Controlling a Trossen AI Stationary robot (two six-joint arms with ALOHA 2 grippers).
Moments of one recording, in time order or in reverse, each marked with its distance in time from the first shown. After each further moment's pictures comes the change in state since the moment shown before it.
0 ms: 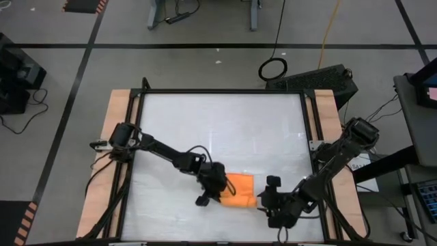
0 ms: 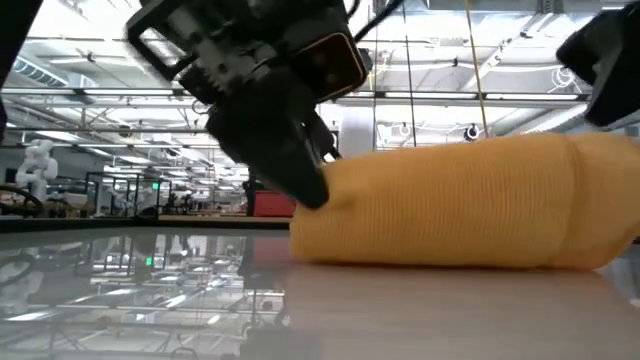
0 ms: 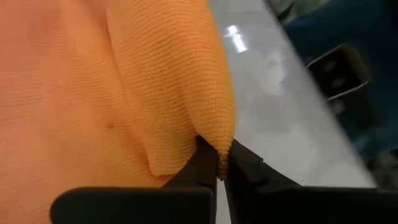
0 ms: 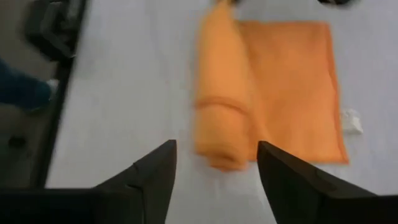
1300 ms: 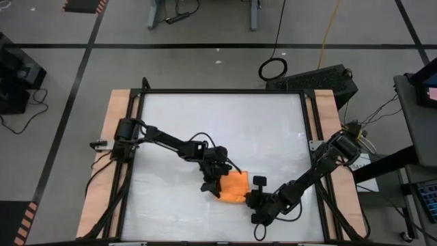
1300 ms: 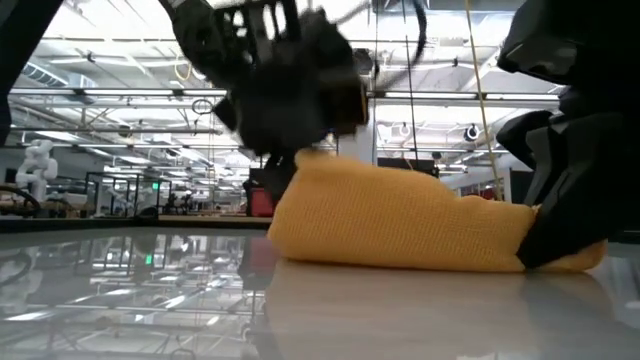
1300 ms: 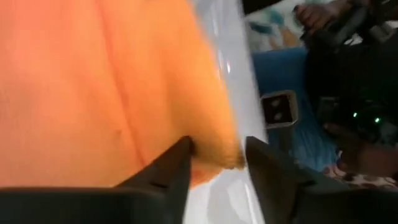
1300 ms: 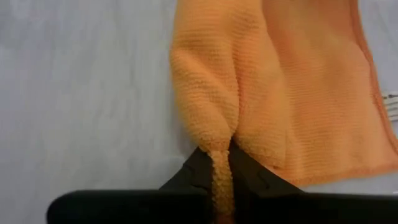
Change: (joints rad) left arm 0.151 0.029 -0.005 0.034 0.335 -0.335; right arm -0.107 0.288 0.002 0.232 0.033 -0.111
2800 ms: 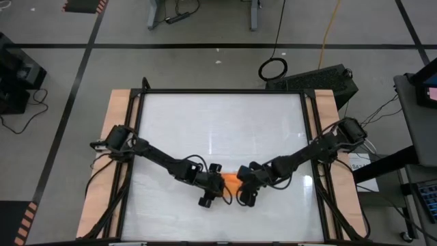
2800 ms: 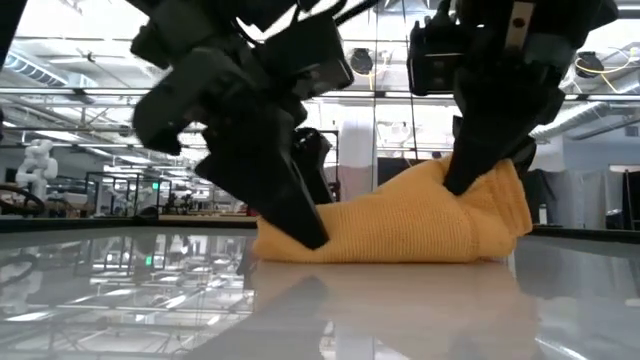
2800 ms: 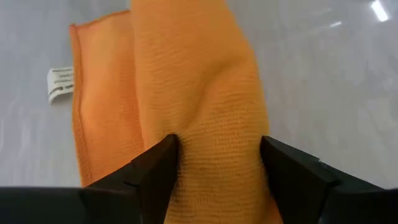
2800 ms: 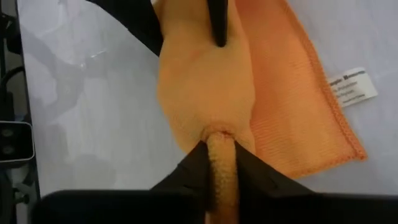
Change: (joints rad) left arm -0.245 -0.058 0.007 -0.149 -0.885 0.397; right arm -0.306 -0.175 -0.002 -0.046 -0.477 0.177
